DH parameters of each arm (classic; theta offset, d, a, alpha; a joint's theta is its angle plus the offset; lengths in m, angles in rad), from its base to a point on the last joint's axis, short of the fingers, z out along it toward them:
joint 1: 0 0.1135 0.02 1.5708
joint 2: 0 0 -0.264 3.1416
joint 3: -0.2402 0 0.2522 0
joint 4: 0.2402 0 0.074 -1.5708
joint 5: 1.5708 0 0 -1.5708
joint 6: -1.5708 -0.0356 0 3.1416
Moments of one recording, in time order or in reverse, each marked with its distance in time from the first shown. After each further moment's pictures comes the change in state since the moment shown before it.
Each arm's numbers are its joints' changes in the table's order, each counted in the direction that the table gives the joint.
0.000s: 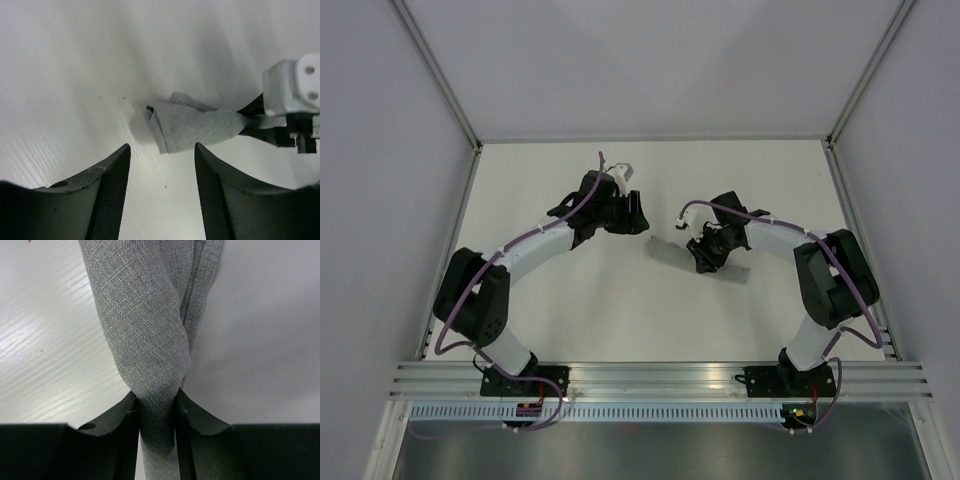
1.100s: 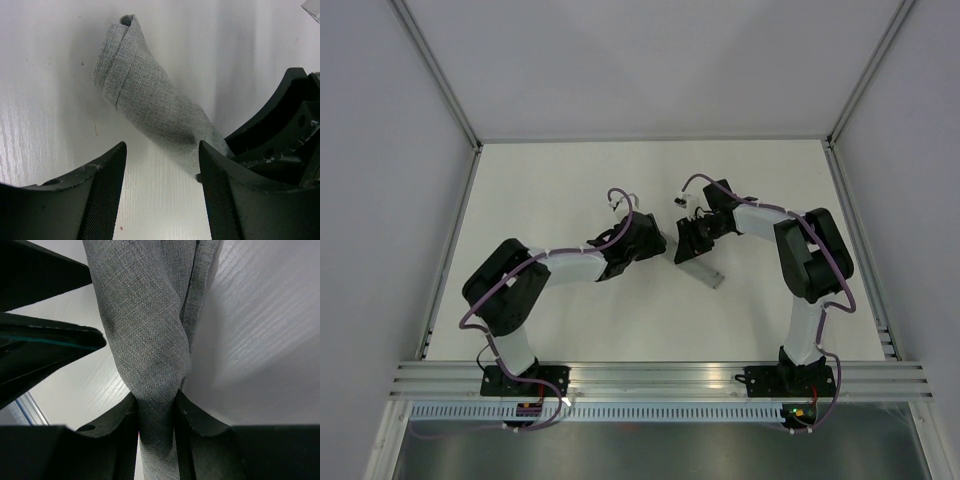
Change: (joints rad) left arm -0.240 -0.108 0.216 -0.327 -0.487 0.490; right arm -0.027 -0.220 -0.196 -0.027 -0.227 -0.484
